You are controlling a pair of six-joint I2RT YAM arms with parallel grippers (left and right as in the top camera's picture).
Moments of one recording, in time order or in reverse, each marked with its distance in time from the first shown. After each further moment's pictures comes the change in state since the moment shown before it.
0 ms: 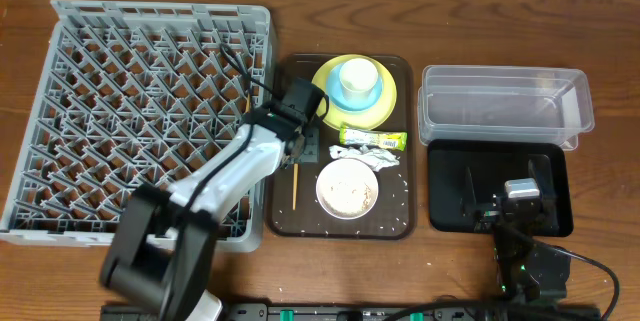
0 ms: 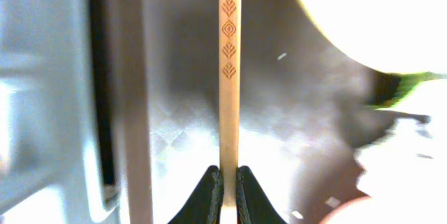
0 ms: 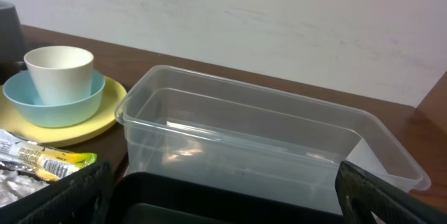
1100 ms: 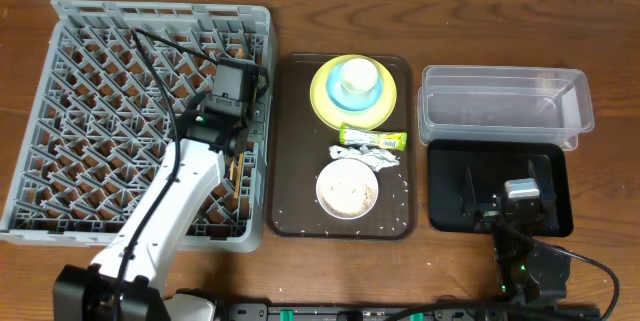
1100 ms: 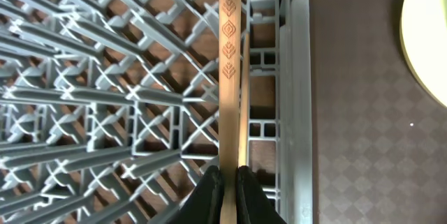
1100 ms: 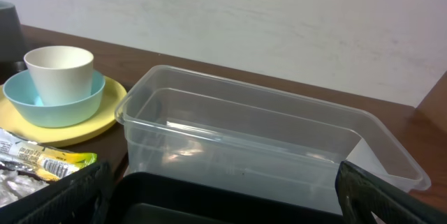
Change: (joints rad) left arm 0.211 -0.233 0.000 -0.024 -0.193 0.319; right arm 0.000 0.000 0.000 0.000 0.000 0.000
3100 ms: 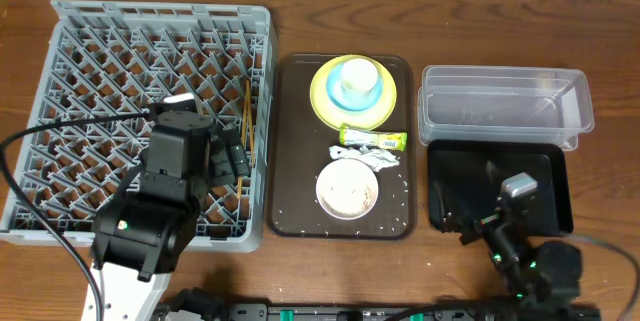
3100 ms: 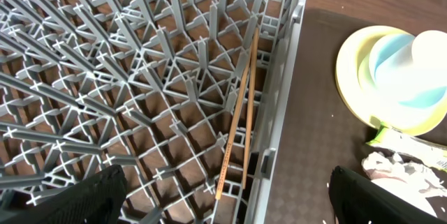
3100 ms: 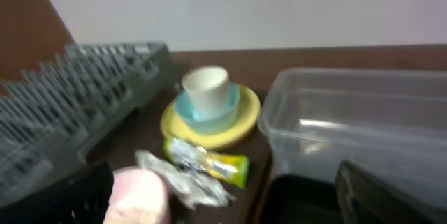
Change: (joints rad) left arm 0.000 -0.509 0.000 -0.327 0.023 -0.293; right arm 0.000 0.114 0.201 -0.167 -0.383 0.360
